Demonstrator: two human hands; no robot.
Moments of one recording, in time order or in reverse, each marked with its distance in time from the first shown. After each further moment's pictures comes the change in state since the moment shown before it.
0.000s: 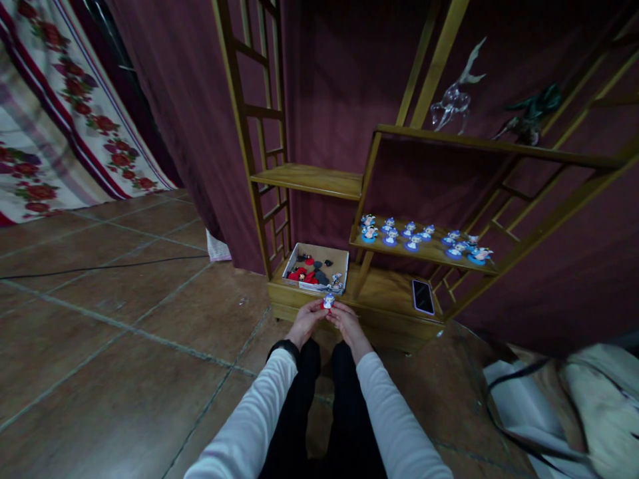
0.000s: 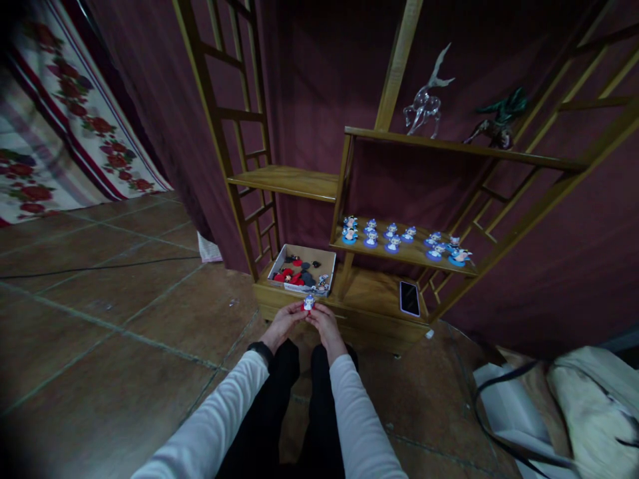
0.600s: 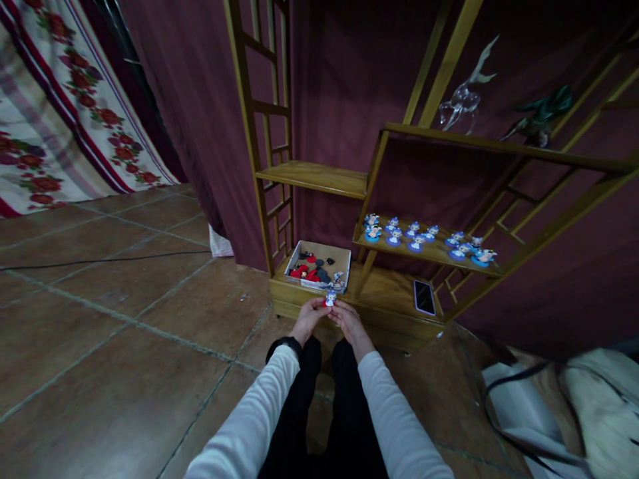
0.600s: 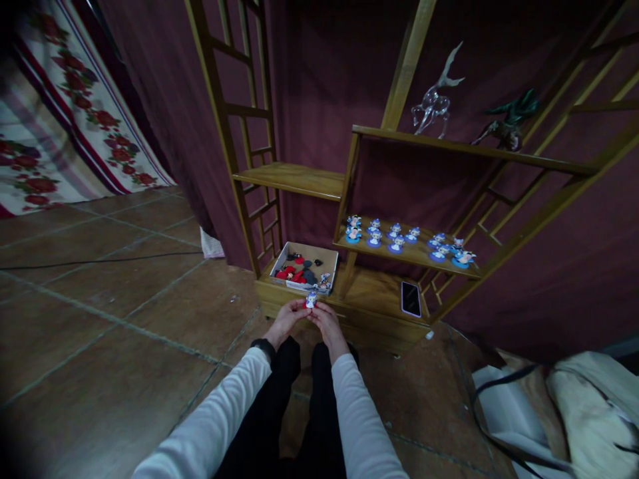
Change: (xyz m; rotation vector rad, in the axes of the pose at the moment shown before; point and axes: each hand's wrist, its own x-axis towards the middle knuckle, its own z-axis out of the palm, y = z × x) left_hand 0.002 -0.004 0.000 0.071 0.090 0.065; right_hand -0.001 -0.001 -0.001 -0.031 -0.021 0.019
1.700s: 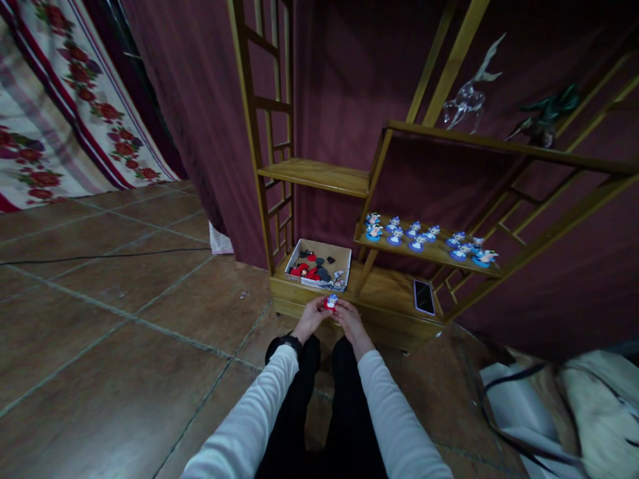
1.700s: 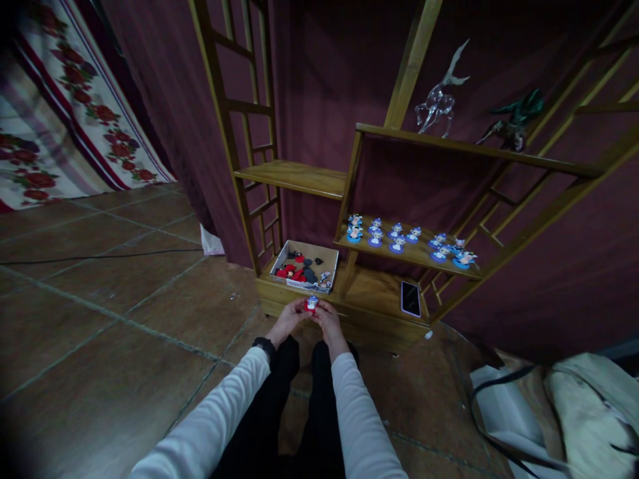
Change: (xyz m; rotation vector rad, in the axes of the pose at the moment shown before) left_hand -0.002 0.000 0.002 0.140 -0.122 0.080; right_hand 0.001 0.002 -0.003 -0.030 0.016 -0.054
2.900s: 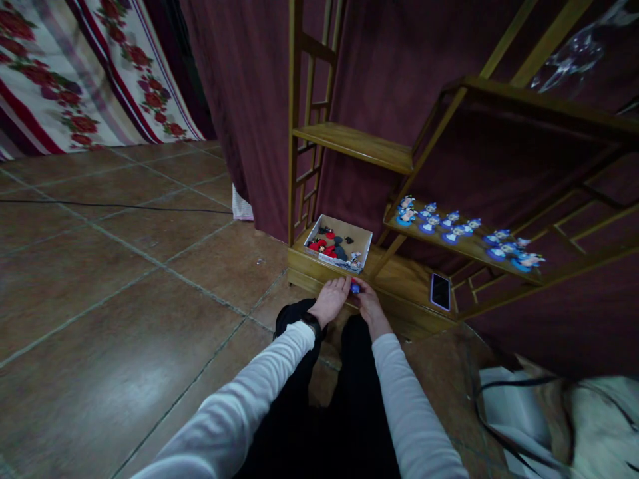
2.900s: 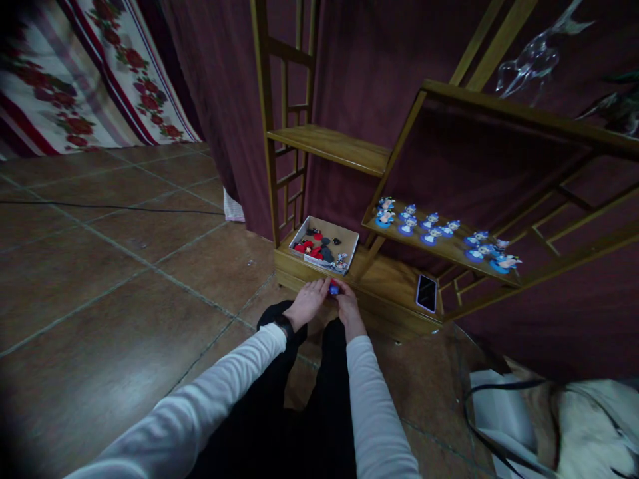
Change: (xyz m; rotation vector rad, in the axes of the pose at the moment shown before) left_hand -0.035 0.022 0.012 1.640 -0.089 0.522; right_hand 0.005 0.006 -0.014 -0.085 -0.037 -0.034
